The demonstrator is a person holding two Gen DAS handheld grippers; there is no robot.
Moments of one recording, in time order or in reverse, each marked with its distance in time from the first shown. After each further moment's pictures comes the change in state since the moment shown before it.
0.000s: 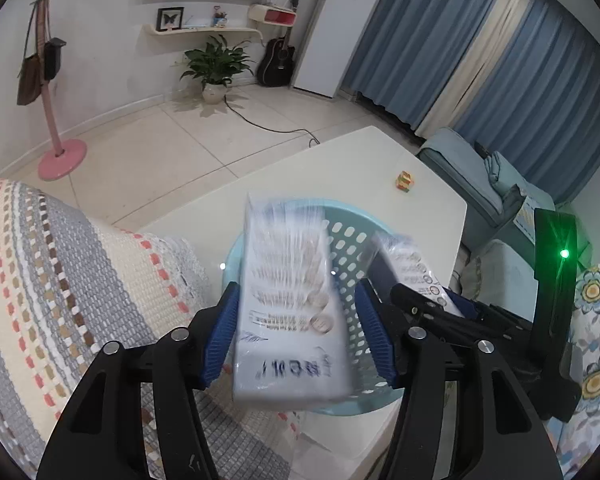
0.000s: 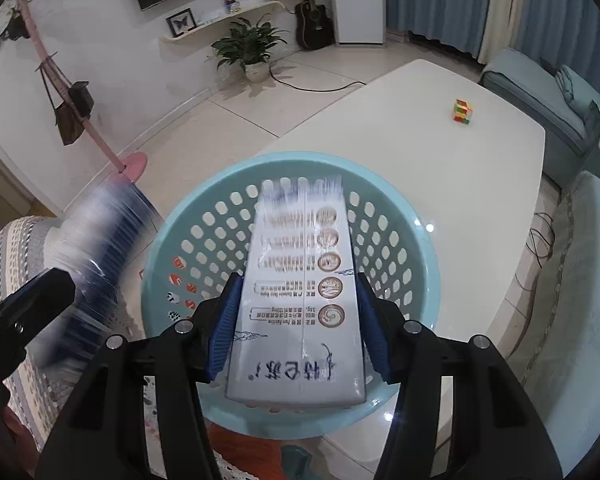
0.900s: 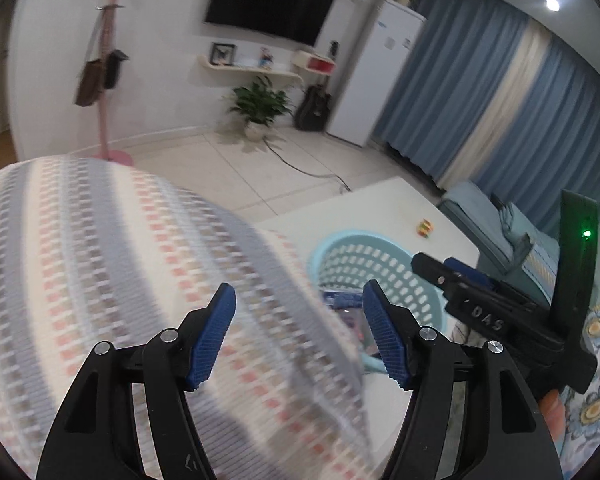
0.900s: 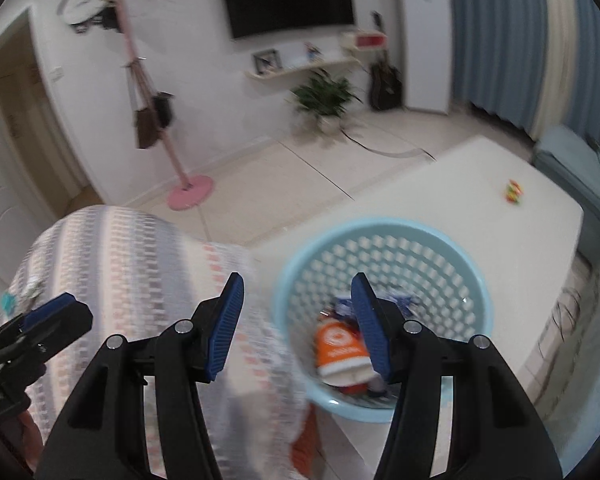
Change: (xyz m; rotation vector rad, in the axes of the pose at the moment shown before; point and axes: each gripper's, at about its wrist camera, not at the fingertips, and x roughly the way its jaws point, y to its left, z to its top) left arm -0.139 0.060 -0.048 -0.112 -0.188 0.086; right arm -0.094 0.103 -0.024 -0.214 -0.218 0.184
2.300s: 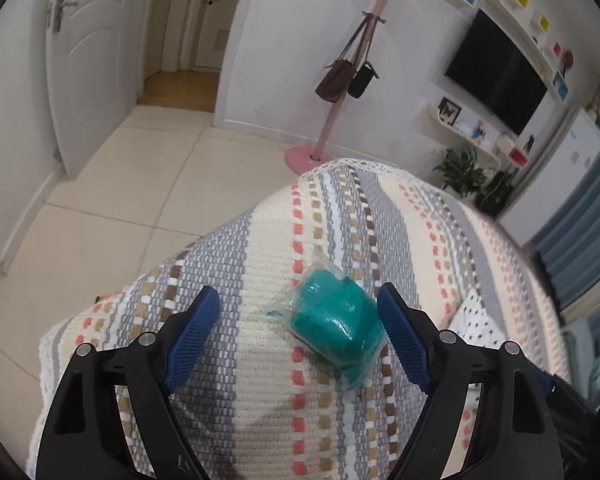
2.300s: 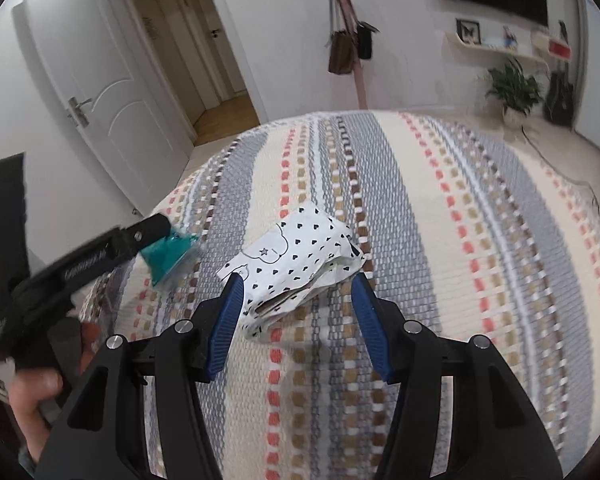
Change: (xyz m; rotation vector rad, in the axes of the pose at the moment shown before) left arm -0.138 0.372 0.004 -0.438 -0.111 0.485; right arm 0.084 0.391 -0.060 -0.285 0.212 0.425
